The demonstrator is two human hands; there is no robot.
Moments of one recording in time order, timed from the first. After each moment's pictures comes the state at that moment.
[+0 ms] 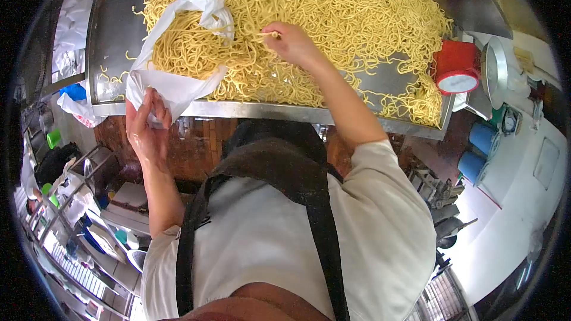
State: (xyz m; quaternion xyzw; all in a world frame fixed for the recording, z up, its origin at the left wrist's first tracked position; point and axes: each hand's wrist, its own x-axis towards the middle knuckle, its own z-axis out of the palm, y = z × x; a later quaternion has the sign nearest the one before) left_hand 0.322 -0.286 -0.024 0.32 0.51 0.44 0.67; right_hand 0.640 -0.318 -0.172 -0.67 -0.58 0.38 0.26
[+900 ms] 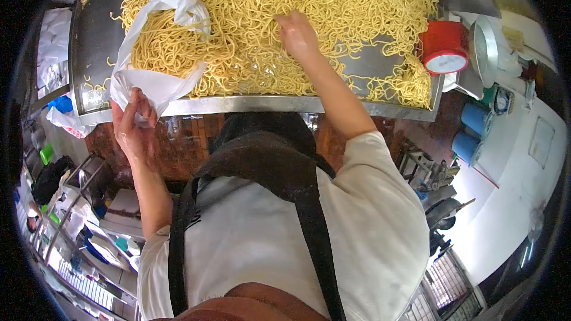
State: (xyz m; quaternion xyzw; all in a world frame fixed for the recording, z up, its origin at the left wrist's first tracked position) left_hand 0.329 -0.289 -0.037 0.33 0.52 0.43 0.66; right_hand 0.675 -0.364 -0.225 -0.76 -0.60 0.07 0.23
